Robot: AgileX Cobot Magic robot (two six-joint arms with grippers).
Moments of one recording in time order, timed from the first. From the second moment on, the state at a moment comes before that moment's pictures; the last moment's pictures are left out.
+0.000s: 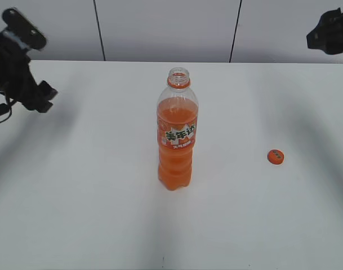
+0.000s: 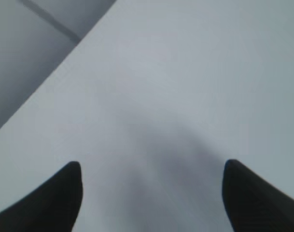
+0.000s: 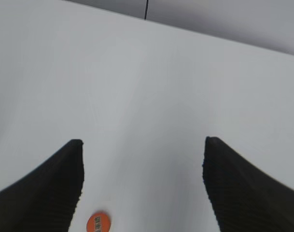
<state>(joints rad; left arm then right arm) -0.13 1.75 -0.95 1.39 -0.04 -0.70 0.16 1.44 -1.03 -0.04 0.36 -0.10</state>
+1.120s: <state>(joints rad) -0.12 1.60 -1.44 0.17 1.21 -0.08 0.16 1.42 -1.55 -0.18 1.20 0.02</state>
